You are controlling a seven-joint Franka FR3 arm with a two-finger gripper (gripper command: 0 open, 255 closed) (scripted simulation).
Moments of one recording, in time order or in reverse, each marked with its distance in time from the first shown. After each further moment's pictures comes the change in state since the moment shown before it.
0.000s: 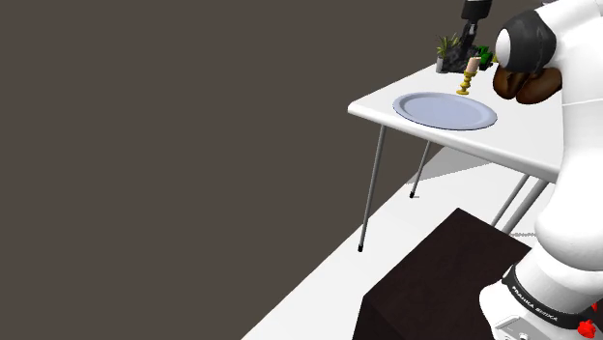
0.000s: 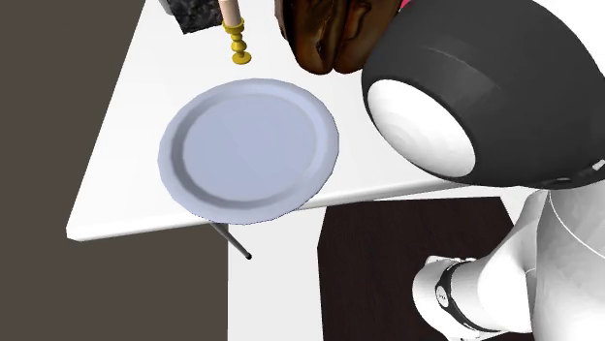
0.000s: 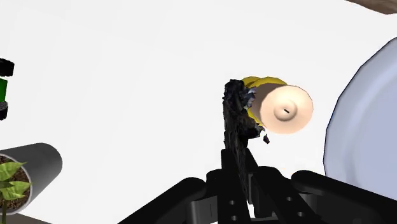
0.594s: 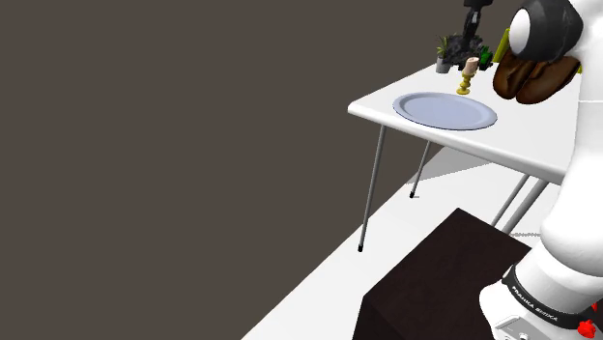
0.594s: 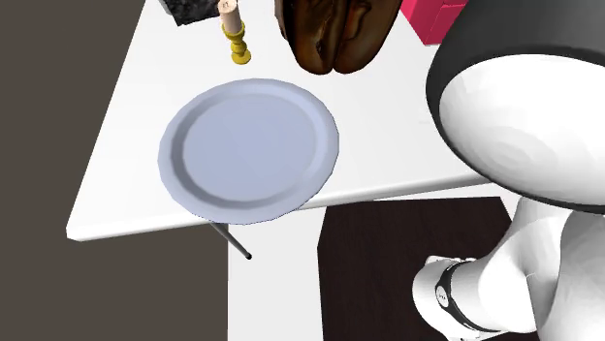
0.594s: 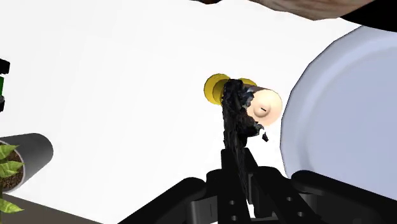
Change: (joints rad) arm 0.097 -0.125 -0.024 -0.095 -0.060 -0.022 0.042
